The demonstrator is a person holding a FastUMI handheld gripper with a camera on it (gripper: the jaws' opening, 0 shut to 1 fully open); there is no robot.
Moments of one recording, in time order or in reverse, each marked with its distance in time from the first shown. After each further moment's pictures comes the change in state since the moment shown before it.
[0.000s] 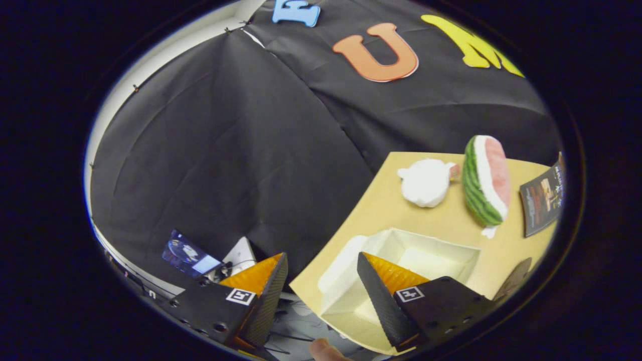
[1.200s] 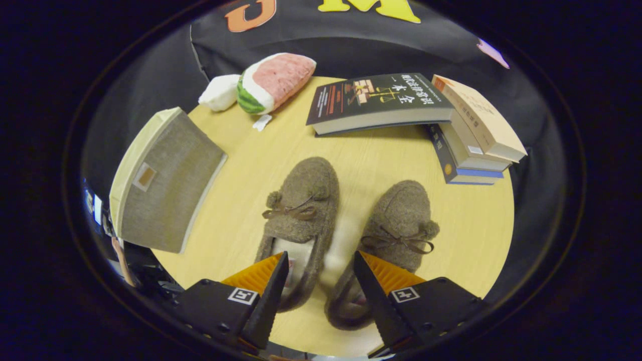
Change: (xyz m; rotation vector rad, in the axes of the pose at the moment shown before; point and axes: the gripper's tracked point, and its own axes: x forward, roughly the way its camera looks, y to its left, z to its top) arm -0.162 -0.395 -0.205 0.031 0.325 -0.672
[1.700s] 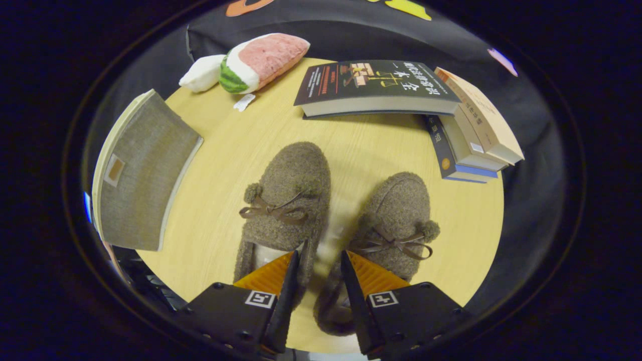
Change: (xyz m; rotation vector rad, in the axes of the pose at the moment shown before) arm 0.005 -0.003 0.001 -0.040 0.087 -0.120
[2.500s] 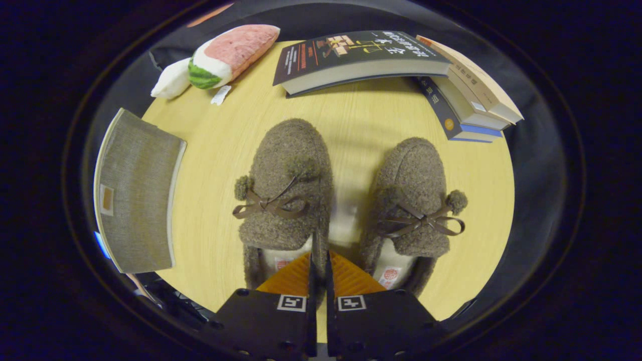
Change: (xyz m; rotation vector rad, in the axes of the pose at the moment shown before) arm 0.014 0.022 -0.015 0.206 0.134 0.074
